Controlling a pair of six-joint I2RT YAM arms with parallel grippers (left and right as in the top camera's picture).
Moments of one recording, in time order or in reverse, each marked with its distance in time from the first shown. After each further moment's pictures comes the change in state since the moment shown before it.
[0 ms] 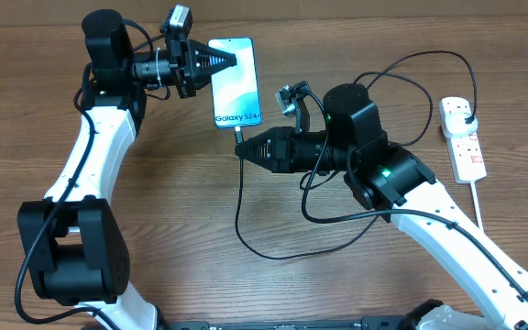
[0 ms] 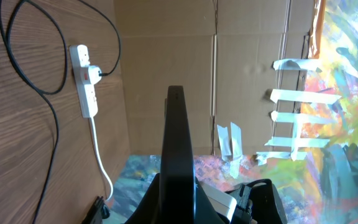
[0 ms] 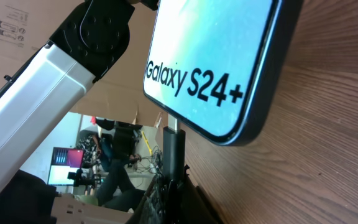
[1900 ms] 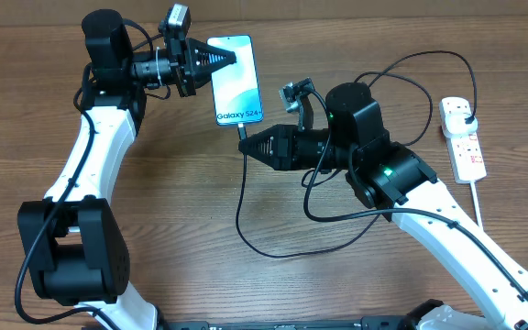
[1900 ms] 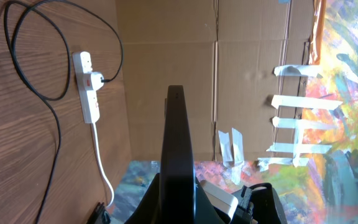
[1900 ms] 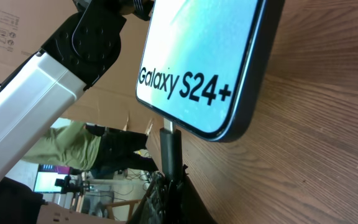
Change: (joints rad) left arm 0.000 0.000 0.000 0.001 -0.026 0.001; right arm -0.014 0.000 0.000 -0.005 0.040 -0.034
